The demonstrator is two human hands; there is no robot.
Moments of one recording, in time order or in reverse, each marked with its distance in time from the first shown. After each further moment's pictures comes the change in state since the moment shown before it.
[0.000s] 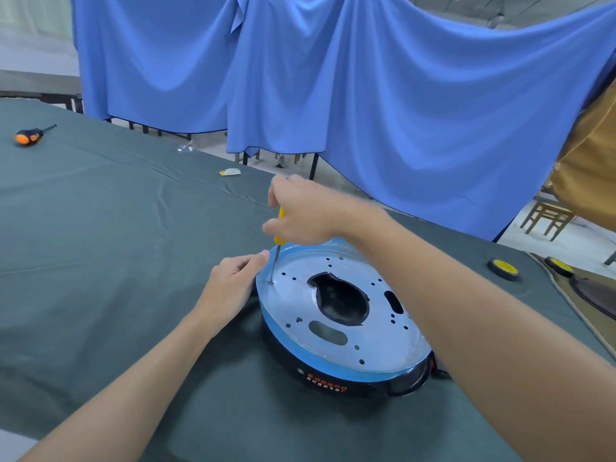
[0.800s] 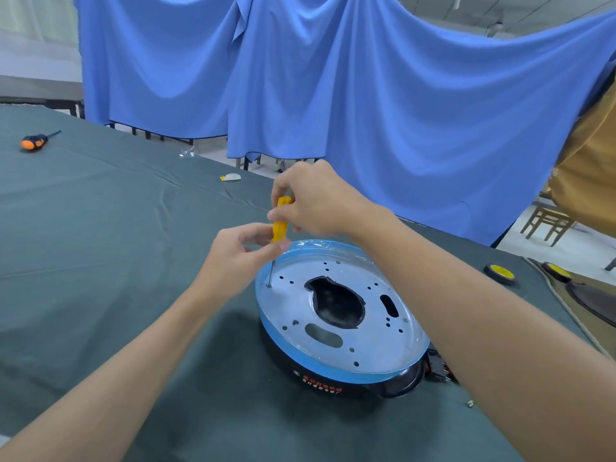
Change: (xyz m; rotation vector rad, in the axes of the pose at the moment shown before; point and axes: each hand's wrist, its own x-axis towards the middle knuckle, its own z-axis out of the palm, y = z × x) left_hand 0.004 0.052 -0.004 -0.051 0.020 0.219; right_hand -0.005 0.008 -0.013 0.125 0.224 -0.066
